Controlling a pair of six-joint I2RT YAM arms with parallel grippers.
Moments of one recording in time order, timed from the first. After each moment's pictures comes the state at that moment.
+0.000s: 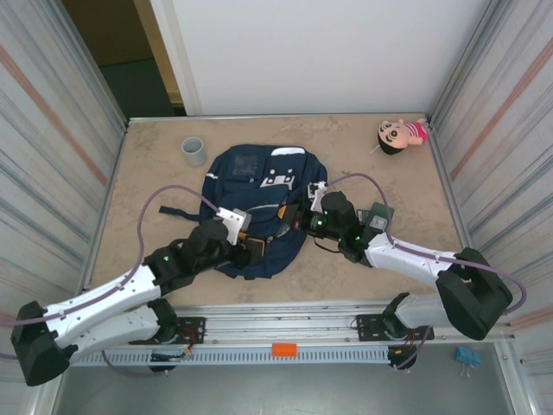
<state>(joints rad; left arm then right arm) -0.93 0.89 0.61 -0.32 -0.05 -0.47 0.75 1.29 0.61 0.33 -0.23 1.05</state>
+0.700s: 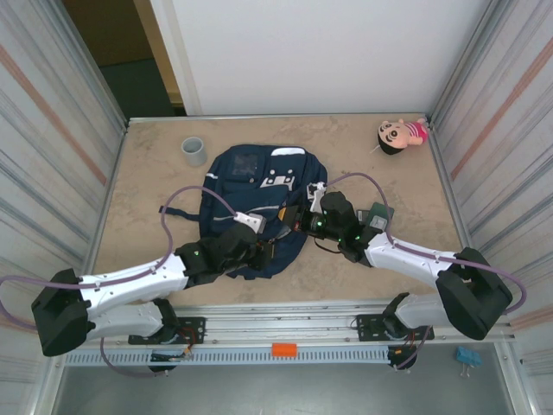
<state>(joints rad) -1.03 1.13 0.65 -0.27 -0.18 -0.64 0.75 1.29 0.62 0.30 -0.24 1.01</state>
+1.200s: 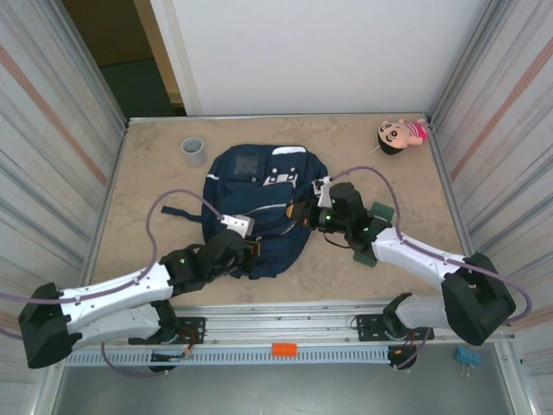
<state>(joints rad) -1.04 0.96 0.57 -0.31 -0.28 -0.63 0.61 1.26 0.66 0.14 -0.38 0.92</state>
